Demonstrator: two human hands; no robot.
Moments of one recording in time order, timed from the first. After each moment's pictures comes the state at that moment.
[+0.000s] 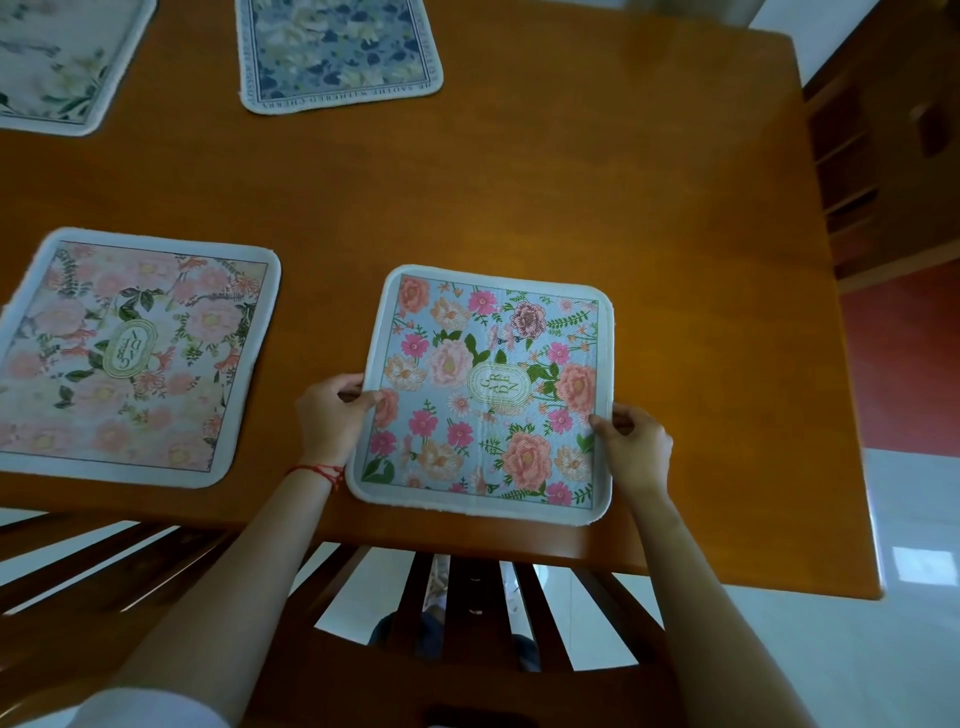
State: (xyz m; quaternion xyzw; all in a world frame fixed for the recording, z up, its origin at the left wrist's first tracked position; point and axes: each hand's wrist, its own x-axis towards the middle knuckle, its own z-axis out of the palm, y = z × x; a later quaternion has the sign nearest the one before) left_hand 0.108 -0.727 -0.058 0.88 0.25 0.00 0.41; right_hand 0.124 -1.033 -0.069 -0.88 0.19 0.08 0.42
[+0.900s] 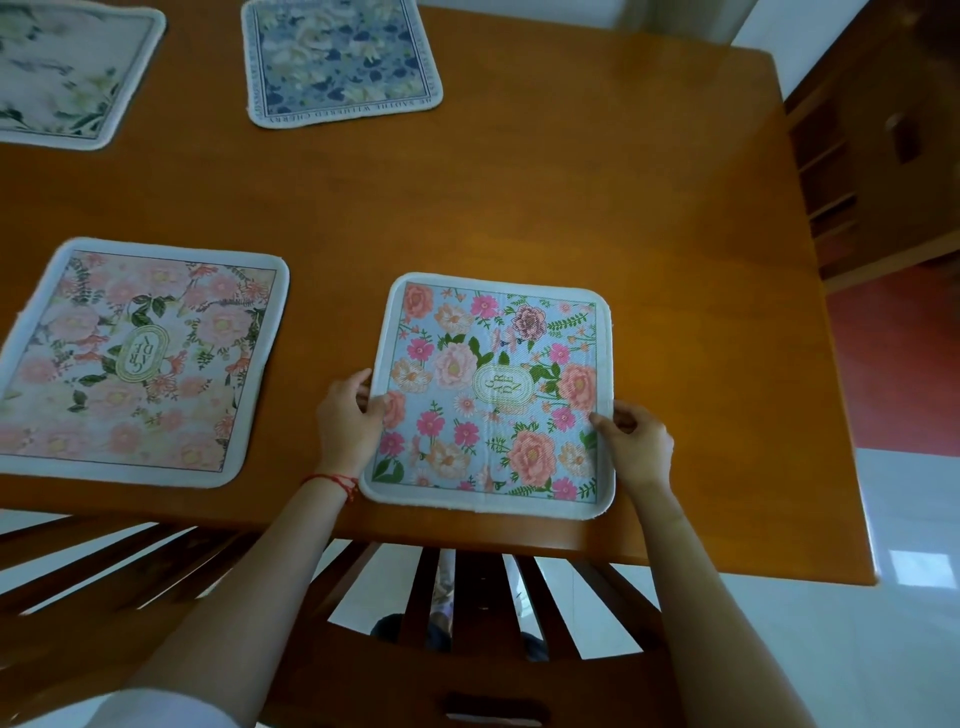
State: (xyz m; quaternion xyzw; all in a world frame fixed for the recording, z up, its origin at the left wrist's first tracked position) left_hand 0.099 -0.731 -0.060 0.89 0.24 -0.03 0.39; right_hand 0.116 -1.029 -0.056 -0.89 0.20 0.09 0.41
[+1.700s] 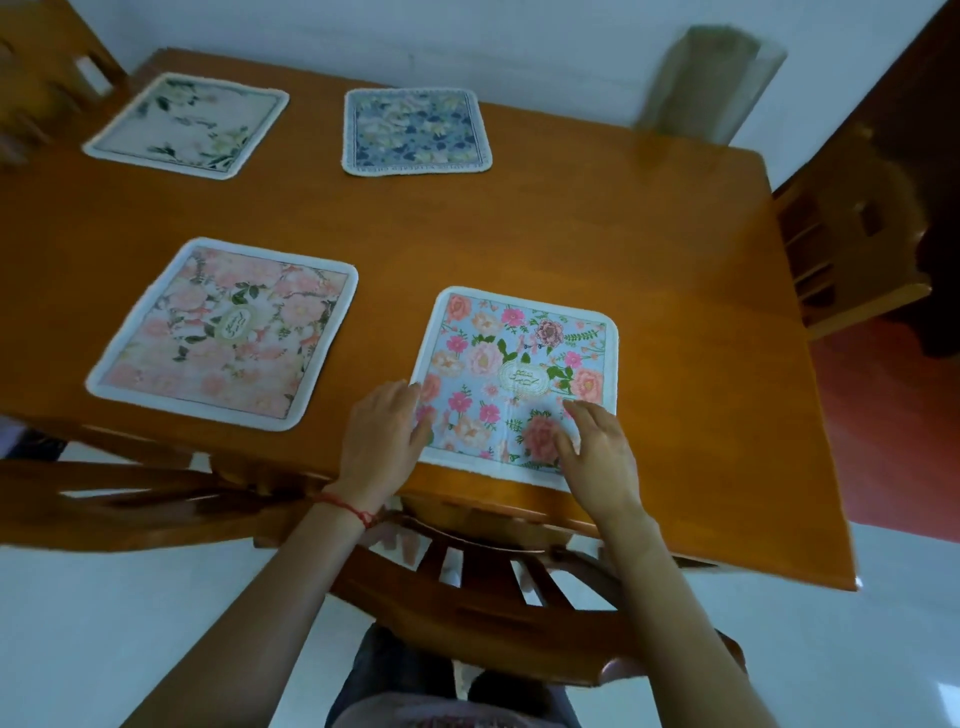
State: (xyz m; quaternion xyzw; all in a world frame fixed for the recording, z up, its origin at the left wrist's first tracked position) left_hand 0.000 -0.749 0.010 0.98 0.01 0.07 0.19; right_hand 0.035 -0.979 0.020 -0.96 -0.08 0.05 0.25
